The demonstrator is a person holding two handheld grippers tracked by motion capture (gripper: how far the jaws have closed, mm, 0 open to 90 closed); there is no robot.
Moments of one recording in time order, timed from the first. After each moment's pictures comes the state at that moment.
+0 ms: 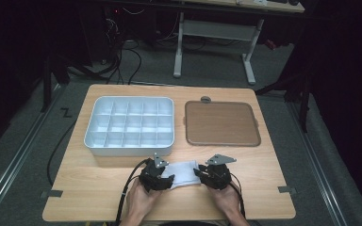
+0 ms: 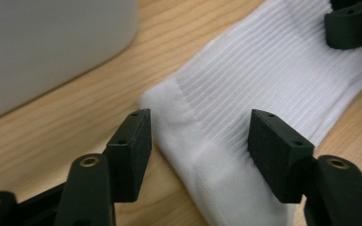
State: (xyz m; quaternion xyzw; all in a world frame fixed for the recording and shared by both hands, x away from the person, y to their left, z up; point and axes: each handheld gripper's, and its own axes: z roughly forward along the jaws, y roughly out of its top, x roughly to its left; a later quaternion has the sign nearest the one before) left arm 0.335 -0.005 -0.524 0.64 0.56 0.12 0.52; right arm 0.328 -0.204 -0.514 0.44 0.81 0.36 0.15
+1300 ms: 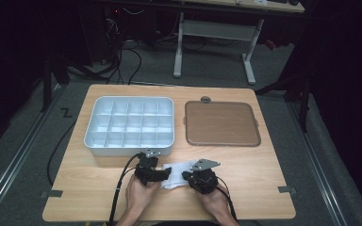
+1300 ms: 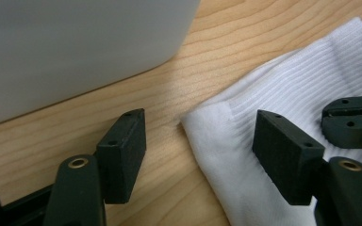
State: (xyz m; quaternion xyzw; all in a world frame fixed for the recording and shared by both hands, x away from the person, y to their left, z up) left arm 0.363 0.006 -0.528 0.58 0.62 0.09 0.52; right arm 0.323 -0.165 -0.523 0.38 0.84 0.37 0.13
